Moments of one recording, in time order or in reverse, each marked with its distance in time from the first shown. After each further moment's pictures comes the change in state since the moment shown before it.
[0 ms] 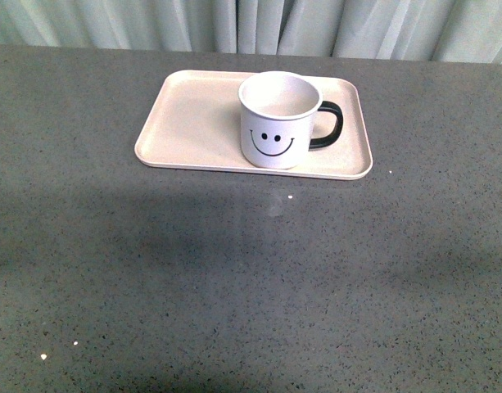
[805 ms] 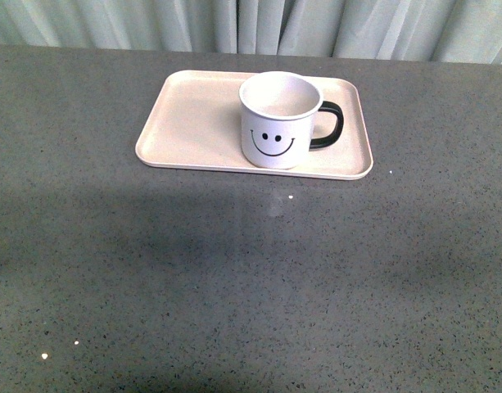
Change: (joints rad) left arm 0.000 0.000 0.000 0.000 0.000 0.000; right arm 0.000 -0.001 0.000 0.000 0.000 0.000
